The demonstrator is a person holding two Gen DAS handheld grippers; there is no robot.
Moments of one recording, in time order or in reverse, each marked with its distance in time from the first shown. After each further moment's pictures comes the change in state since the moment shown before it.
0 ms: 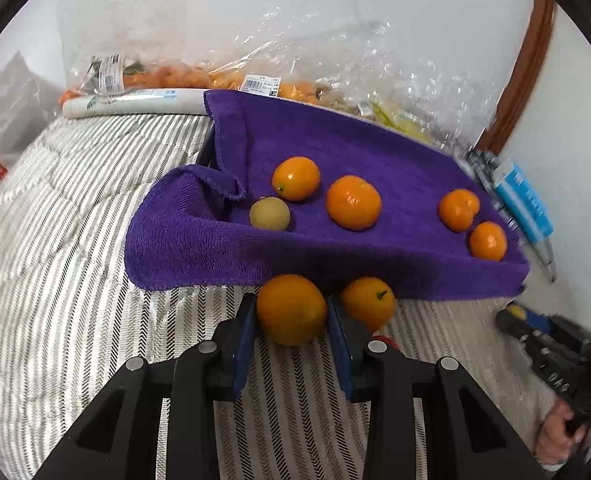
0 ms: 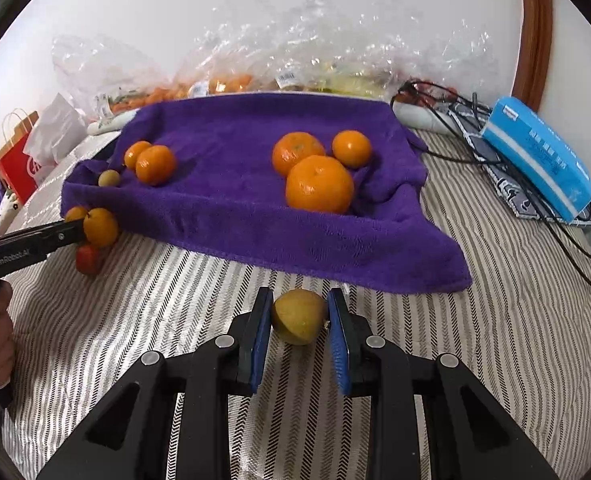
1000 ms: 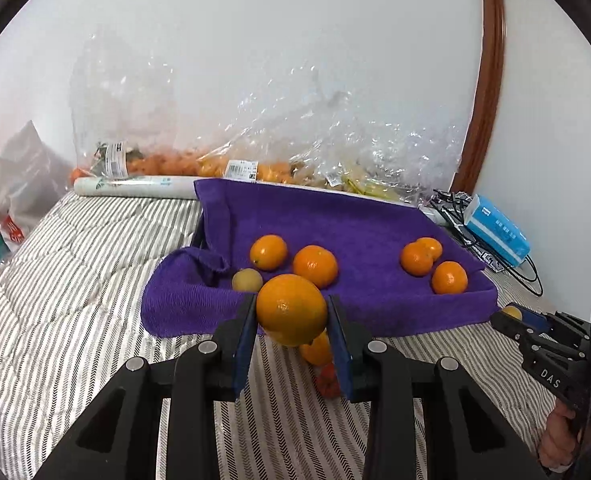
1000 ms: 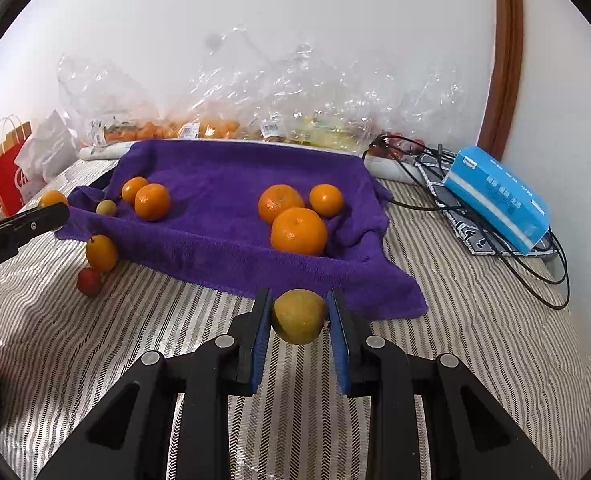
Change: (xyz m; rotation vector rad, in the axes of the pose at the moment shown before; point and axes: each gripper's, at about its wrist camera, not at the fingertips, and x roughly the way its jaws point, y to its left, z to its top) left arm -0.047 -0.028 -0.010 0.112 -0.275 0.017; right arm -0.037 0.006 -0.006 -0.015 -0.197 -0.124
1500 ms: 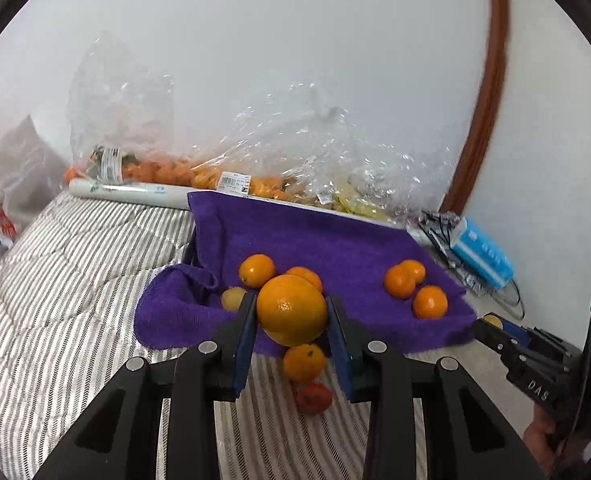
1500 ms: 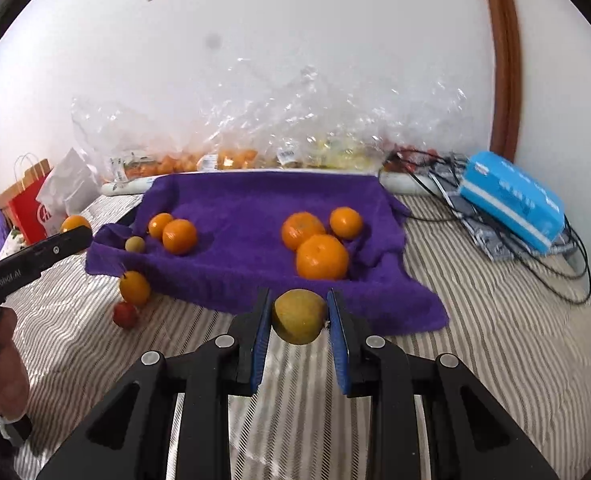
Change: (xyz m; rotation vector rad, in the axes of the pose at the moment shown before) left arm -0.007 0.006 0.020 -0.079 -0.007 -0.049; right arm -0.012 0.006 0.019 0.048 -0.068 0.114
